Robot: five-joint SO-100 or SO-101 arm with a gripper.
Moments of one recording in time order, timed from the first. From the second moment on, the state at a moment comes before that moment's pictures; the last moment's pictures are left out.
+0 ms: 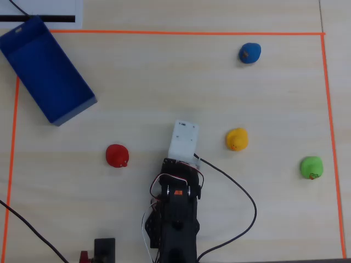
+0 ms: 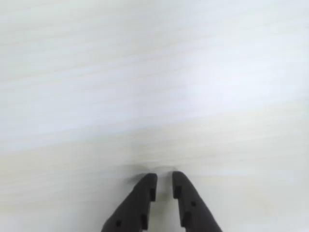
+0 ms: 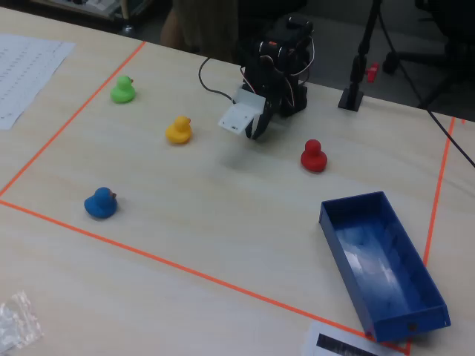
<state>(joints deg) 7.6 190.4 178.4 74.7 -78.0</state>
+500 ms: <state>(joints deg) 7.4 190.4 178.4 74.7 -78.0</state>
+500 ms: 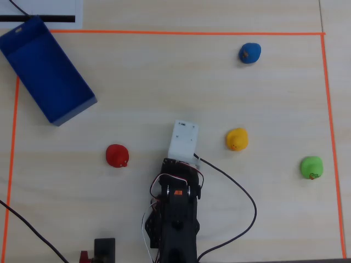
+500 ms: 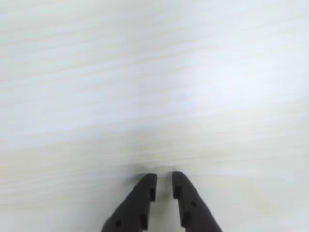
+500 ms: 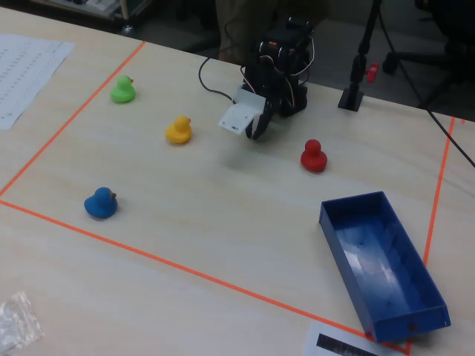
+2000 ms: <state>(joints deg) 30.0 45.5 78.7 -28.1 -93.8</state>
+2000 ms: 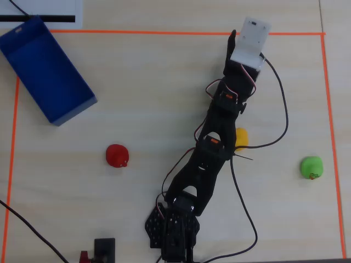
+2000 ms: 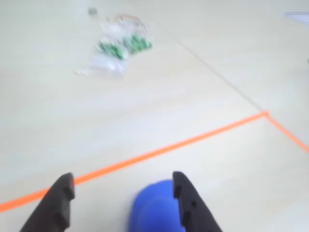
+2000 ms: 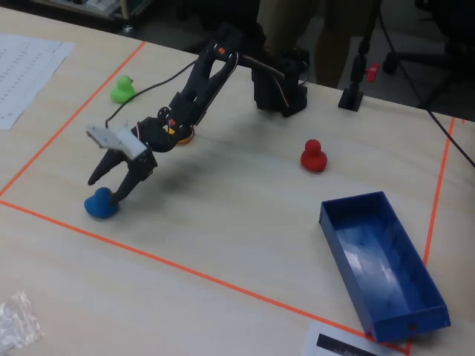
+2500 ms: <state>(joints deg) 32.4 31.3 55.2 -8.8 -87.2</state>
